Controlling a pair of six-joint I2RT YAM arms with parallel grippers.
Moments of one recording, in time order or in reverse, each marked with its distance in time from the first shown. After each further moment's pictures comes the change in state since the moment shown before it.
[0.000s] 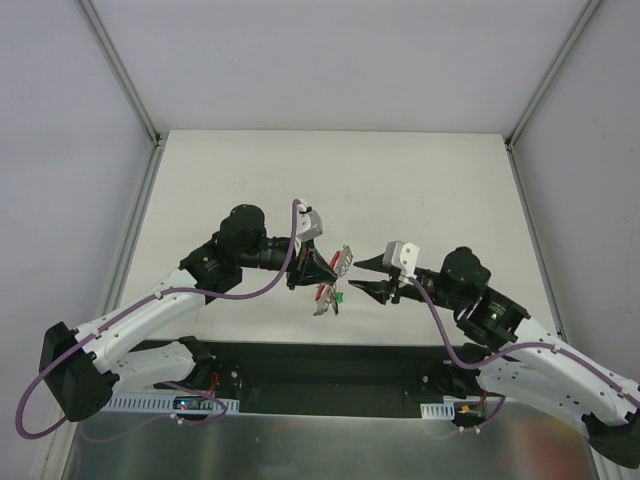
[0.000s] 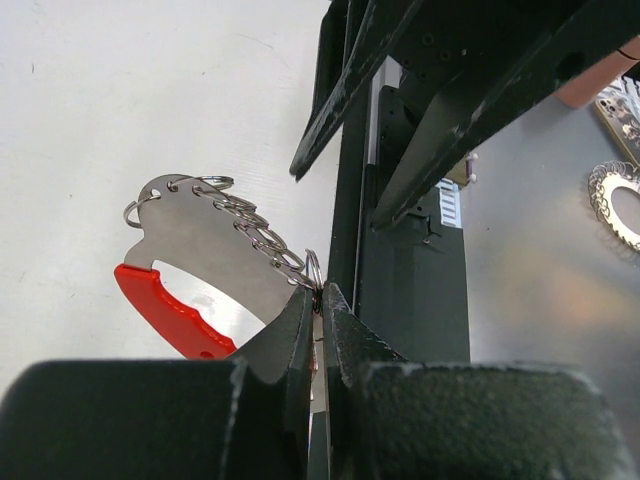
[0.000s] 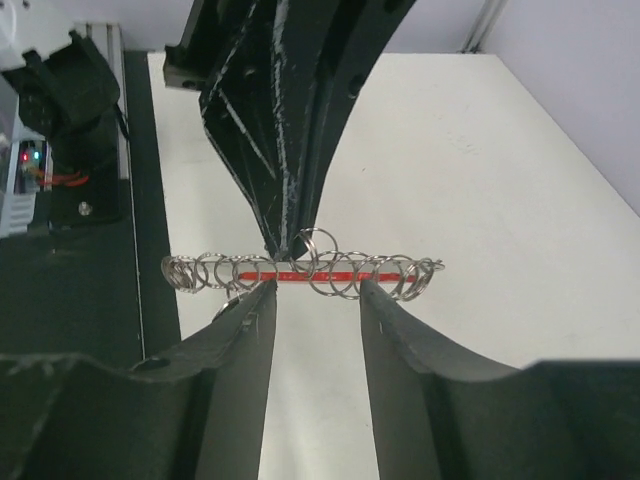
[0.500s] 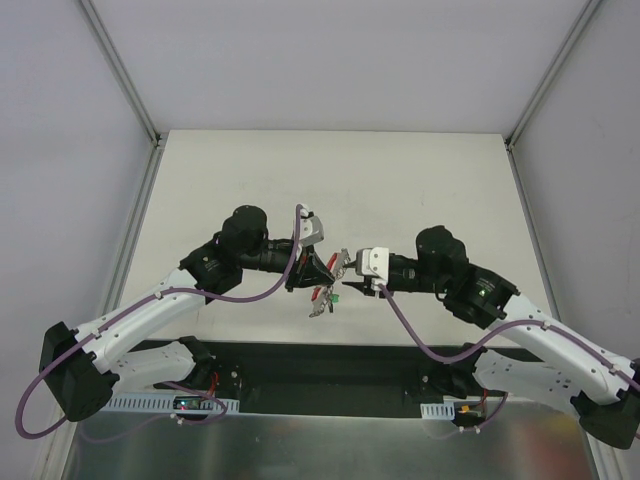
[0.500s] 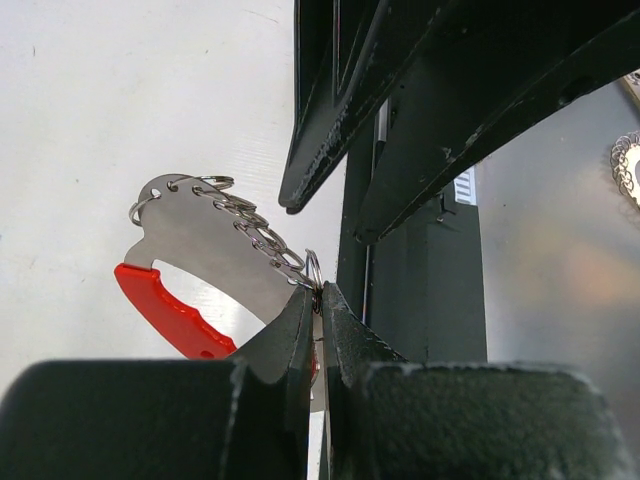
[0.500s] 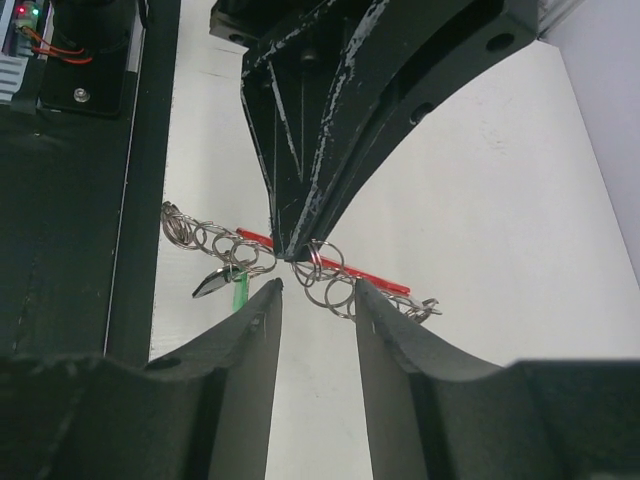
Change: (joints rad) left arm -0.001 0.000 0.002 -0.064 -0.006 0.081; right arm 0.002 0.206 0.214 -0.271 -0.125 -0.354
